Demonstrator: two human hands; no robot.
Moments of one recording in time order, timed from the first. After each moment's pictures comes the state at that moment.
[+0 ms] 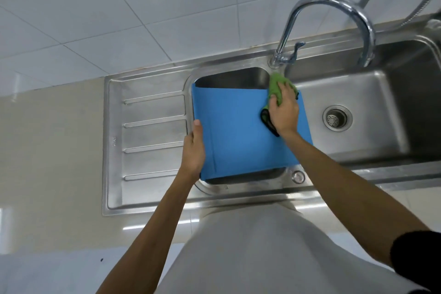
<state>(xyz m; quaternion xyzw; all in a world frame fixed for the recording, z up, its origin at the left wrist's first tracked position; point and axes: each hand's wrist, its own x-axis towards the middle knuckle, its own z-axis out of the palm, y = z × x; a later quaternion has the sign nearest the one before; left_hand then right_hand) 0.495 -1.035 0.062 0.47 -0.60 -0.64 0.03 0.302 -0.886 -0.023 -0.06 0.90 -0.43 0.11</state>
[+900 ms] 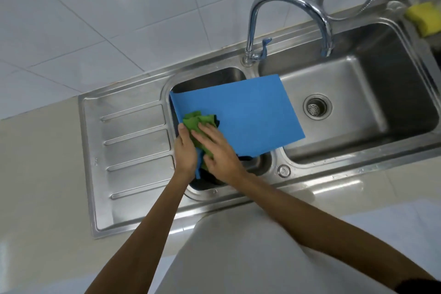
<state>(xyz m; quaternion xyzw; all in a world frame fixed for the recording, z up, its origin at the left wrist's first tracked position) 0.470 -1.022 0.039 0.47 -0.61 -0.63 0.08 0.432 -0.912 0.011 -0.34 0.81 -0.45 0.15</state>
